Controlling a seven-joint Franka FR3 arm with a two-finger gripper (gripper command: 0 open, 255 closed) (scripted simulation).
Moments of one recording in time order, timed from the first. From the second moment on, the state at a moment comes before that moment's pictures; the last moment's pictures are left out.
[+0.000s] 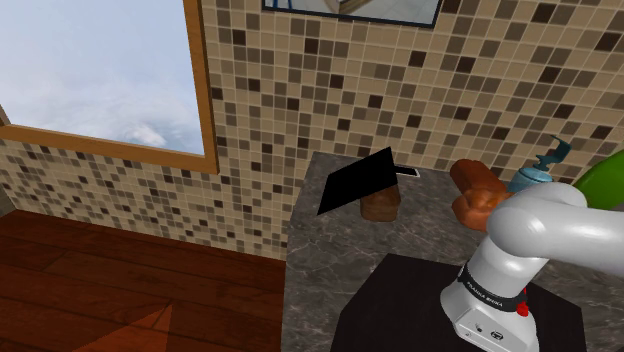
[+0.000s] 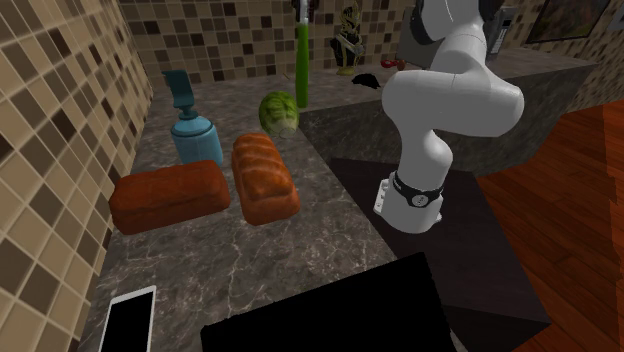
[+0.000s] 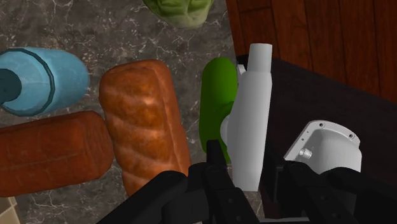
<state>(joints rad) -0.31 -1.33 -0.63 -2.13 -0.84 1.04 -1.35</state>
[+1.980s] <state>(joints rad) -0.44 -1.61 -0.86 -2.54 -1.07 1.19 -1.32</state>
